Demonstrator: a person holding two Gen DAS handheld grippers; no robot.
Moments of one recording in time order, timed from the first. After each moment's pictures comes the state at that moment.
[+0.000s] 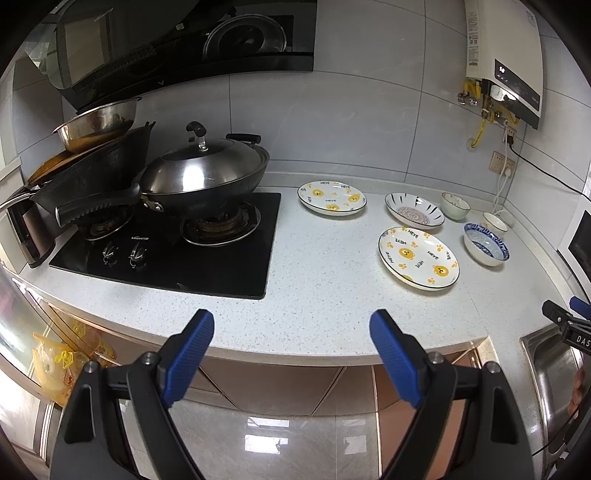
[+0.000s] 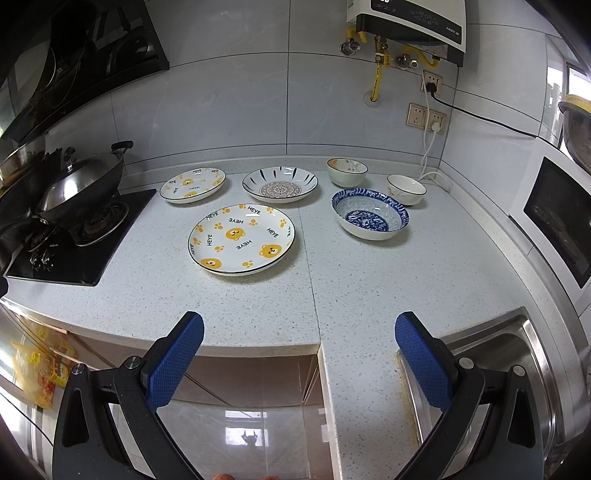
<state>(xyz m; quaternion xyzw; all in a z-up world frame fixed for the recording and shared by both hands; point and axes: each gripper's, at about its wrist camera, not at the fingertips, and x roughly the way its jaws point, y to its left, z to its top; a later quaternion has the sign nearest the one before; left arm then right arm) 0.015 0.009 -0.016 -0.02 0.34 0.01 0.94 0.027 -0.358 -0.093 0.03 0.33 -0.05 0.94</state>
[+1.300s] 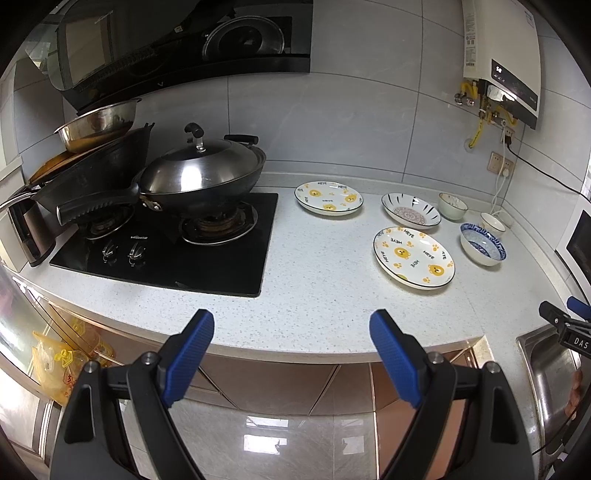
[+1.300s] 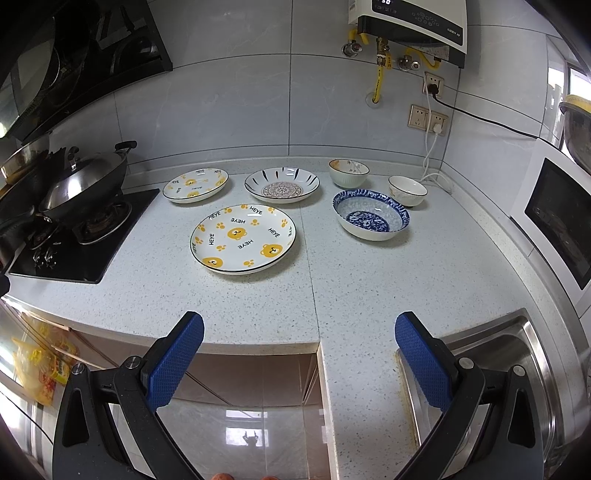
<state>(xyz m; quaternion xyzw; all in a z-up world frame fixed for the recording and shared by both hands) 0.013 0.007 -0.016 -0.02 0.34 0.01 0.94 0.023 -0.357 -0.094 0.03 0.33 -0.05 0.94</state>
